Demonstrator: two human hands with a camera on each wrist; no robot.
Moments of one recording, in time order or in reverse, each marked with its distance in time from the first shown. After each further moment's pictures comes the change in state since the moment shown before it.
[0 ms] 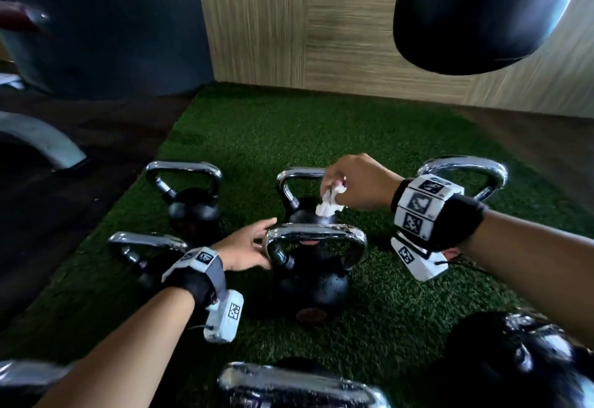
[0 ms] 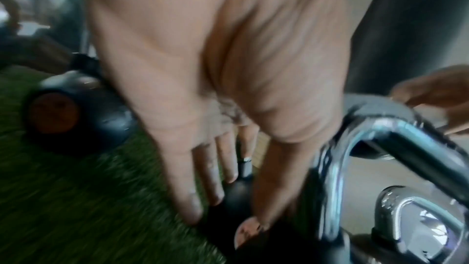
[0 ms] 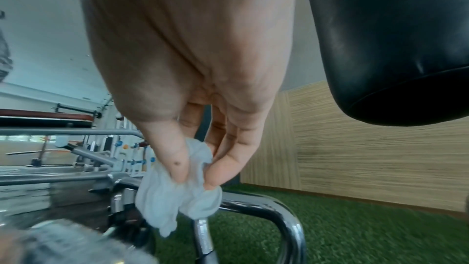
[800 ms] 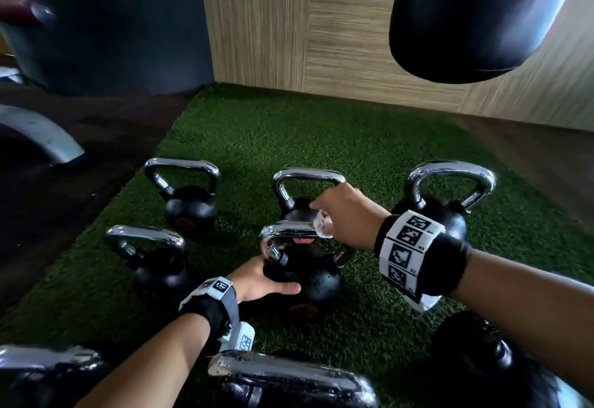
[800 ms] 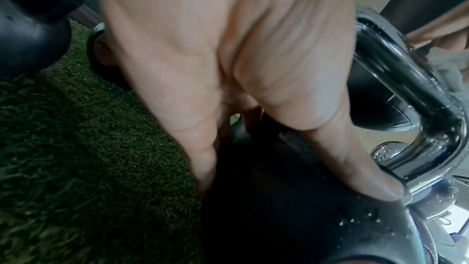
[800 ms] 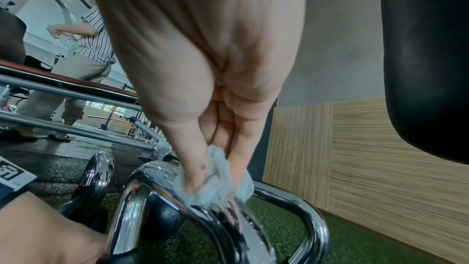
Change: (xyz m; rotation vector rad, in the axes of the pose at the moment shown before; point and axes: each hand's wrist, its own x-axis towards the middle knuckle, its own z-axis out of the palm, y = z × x) left_hand -0.007 -0.028 0.065 -0.047 0.057 -0.101; right_hand -0.036 -0.030 0.031 -0.106 0.033 -0.004
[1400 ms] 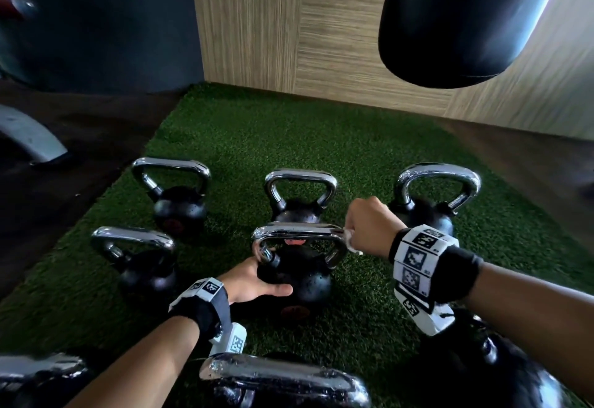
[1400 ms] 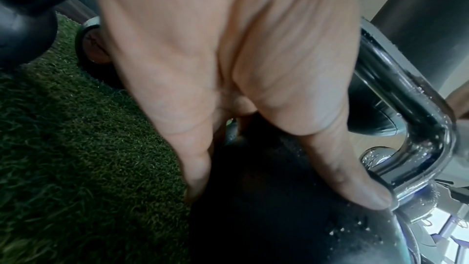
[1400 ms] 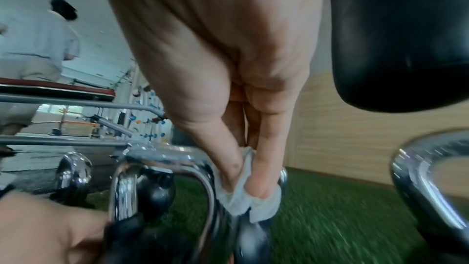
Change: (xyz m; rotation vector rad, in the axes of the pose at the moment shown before) left_hand 0.000 0.002 0.000 -0.038 -0.065 0.043; right_hand -0.023 0.034 0.008 0.034 -0.083 0.383
